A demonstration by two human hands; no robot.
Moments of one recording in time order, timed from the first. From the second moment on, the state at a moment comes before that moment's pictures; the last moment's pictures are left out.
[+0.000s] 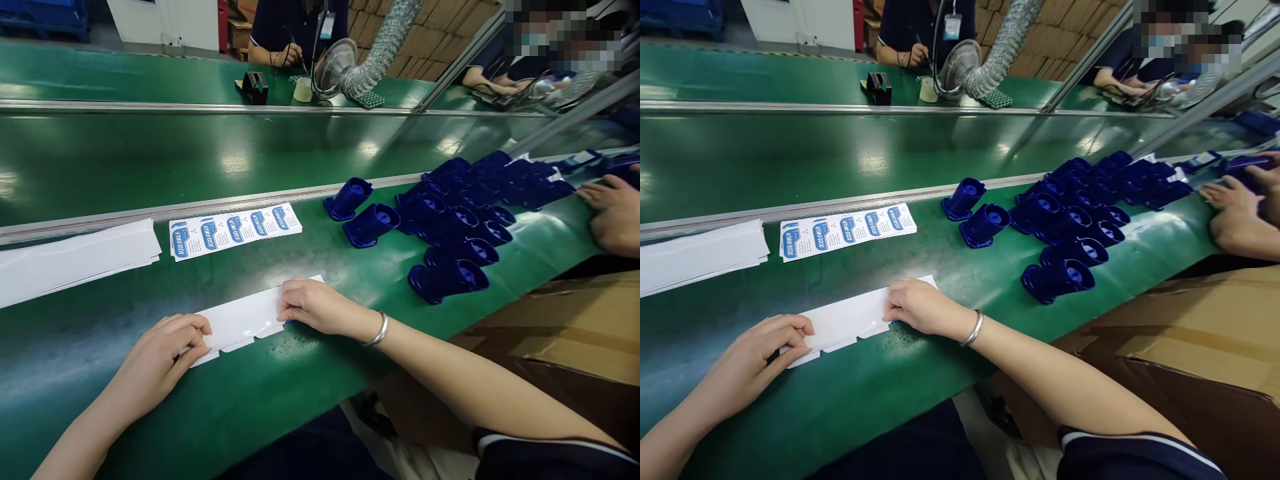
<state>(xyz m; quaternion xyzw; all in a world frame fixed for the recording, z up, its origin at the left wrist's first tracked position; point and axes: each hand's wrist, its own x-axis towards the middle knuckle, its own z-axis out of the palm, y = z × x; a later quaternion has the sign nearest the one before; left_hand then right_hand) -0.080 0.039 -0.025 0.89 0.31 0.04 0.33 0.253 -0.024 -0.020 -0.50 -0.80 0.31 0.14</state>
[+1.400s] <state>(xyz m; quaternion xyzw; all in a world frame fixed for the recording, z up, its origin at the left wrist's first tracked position) -0.093 0.041 -0.040 0.89 0.33 0.09 0.31 0.318 -0.041 -0.023 -0.47 -0.80 0.33 0.18</state>
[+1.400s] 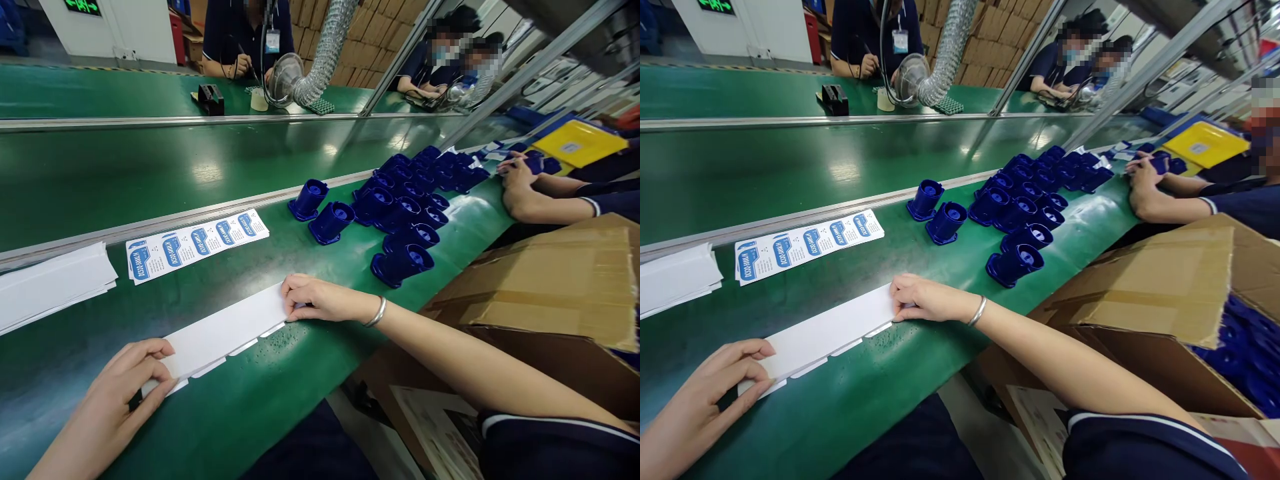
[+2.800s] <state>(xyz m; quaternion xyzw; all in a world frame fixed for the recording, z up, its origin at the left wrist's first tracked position) -0.090 0.062 -0.025 0.83 0.37 0.15 0.40 0.331 0.001 -0.021 -0.57 -0.64 0.48 0.18</state>
